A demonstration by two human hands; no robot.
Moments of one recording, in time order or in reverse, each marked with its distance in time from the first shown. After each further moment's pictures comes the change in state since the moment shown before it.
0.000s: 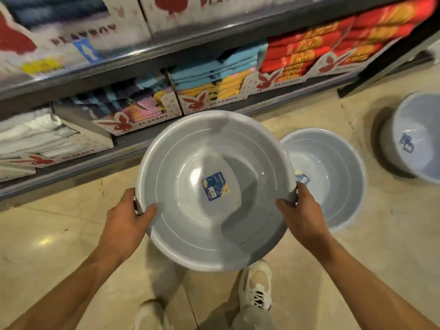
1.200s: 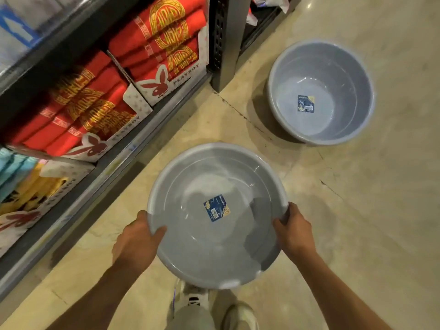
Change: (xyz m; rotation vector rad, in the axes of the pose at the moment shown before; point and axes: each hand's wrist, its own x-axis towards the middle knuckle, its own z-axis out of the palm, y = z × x) left_hand 0.083 0.224 0.248 0.714 -0.297 0.142; right_hand 0.085 0.184 -0.125 0.201 0.156 0.524
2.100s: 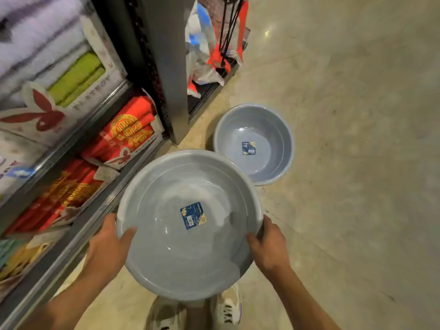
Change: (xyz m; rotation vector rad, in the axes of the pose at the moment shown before) left_hand -0.013 0.117 -0.113 -0.351 0.027 0.128; right_hand -0.033 -0.074 -0.152 0.050 0.066 -0.049
